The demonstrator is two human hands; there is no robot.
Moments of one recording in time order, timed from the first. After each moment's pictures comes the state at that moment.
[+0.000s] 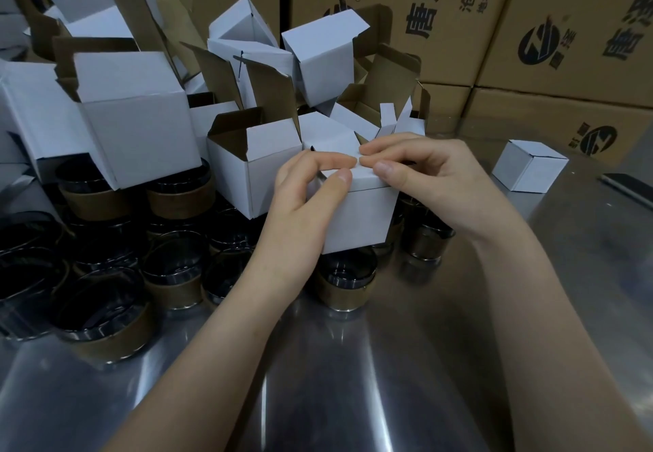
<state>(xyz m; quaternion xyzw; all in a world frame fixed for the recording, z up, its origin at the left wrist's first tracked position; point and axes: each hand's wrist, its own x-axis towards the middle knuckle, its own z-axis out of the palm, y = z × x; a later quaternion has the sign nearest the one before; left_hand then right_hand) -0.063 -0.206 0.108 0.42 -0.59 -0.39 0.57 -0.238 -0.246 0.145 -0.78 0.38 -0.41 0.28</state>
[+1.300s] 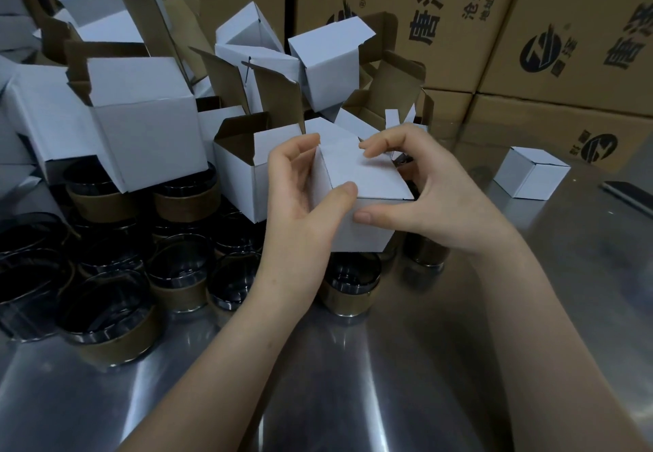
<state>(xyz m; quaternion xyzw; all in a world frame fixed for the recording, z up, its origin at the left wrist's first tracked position) -0.066 -0.205 0.104 0.30 -0.52 -0.40 0.69 -0.224 -0.238 0.146 -0.81 0.37 -0.39 0.22</state>
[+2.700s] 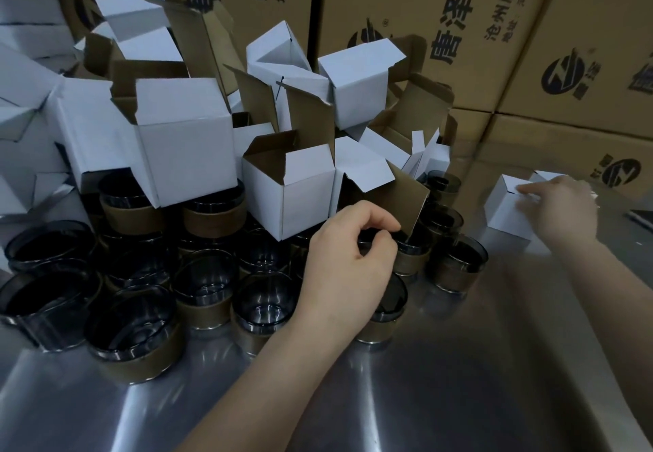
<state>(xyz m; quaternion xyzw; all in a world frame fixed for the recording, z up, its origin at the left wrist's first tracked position) -0.072 -0.201 0.096 0.44 -0.60 -0.33 0.58 -0.389 -0.357 0.101 -0.61 0.73 -0.25 -0.17</state>
